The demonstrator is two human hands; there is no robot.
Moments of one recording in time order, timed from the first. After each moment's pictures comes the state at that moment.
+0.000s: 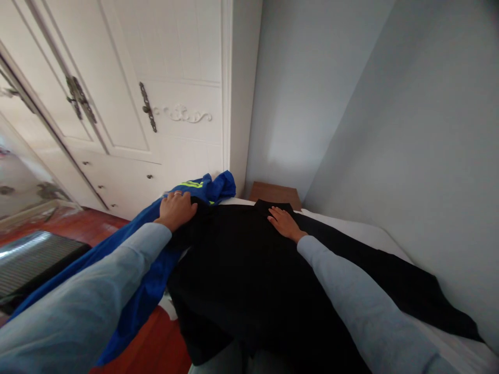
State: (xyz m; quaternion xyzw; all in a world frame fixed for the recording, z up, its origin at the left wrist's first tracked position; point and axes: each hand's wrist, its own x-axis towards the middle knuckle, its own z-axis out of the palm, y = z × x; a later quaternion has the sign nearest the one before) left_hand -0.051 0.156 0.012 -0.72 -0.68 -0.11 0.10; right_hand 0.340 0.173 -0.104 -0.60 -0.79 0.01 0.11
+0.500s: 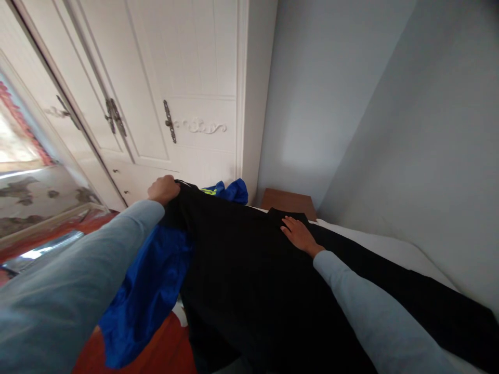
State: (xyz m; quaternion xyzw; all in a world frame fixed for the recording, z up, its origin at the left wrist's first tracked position) left_hand -0.121 0.207 0.079 -0.58 -0.80 -0.18 0.01; right_hand 0.343 0.174 -0.111 -0.60 -0.79 0.01 0.12
